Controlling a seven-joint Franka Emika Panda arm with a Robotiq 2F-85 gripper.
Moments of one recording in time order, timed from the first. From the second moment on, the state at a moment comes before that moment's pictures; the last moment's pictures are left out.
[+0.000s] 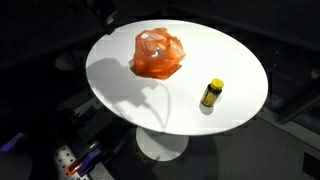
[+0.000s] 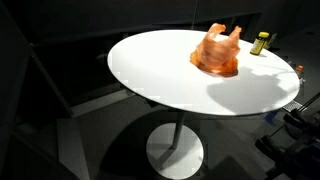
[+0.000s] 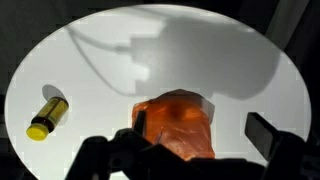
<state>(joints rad) 0.02 -0.76 -0.14 -2.76 -0.02 2.22 -0.18</state>
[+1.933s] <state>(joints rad) -0.01 -0.12 -0.14 -2.14 0.14 2.16 -0.17</state>
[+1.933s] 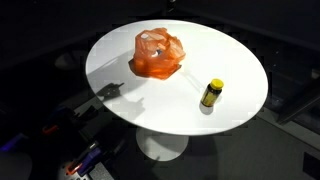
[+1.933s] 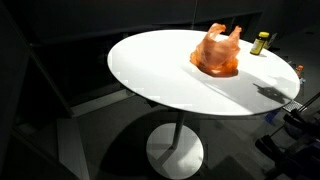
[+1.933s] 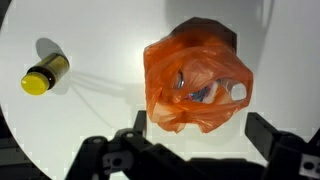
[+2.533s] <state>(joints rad) -0.04 0.04 -0.13 -2.02 0.18 2.03 -0.17</state>
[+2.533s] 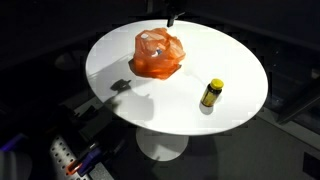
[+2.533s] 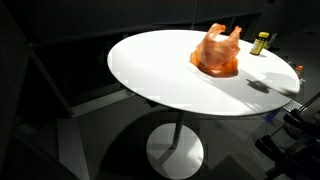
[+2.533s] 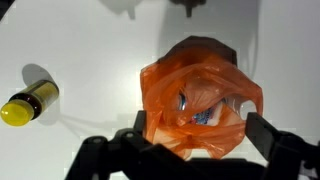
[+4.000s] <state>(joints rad) -0.12 0.34 -0.03 -1.94 0.32 2.36 -0.28</state>
